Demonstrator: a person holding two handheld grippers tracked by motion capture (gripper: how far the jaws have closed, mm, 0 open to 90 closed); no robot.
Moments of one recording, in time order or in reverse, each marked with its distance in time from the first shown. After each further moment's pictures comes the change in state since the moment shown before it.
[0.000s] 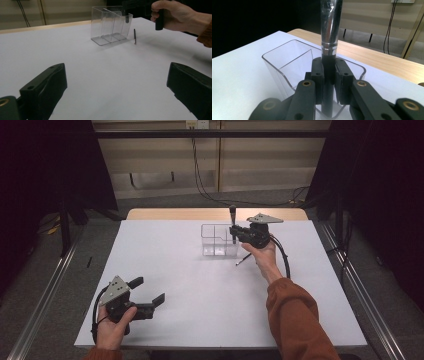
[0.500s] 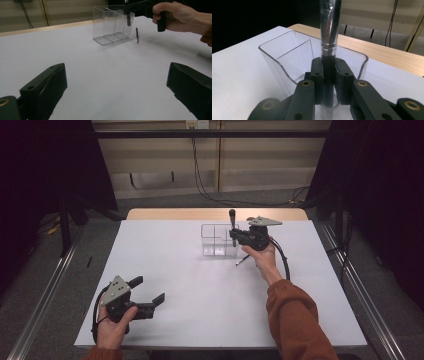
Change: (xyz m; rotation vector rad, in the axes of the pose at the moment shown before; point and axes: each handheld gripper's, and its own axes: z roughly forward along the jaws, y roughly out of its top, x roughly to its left) left arm 0.001 0.000 0.001 0.007 0.000 0.013; right arm -0.002 -0.010 0.003 0.028 0.009 0.010
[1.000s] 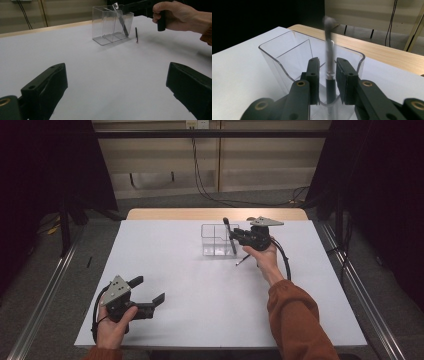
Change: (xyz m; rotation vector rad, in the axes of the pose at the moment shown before) left arm 0.001 0.000 0.000 0.000 -0.002 0.009; right arm -0.002 -0.001 -0.004 -0.008 0.000 0.006
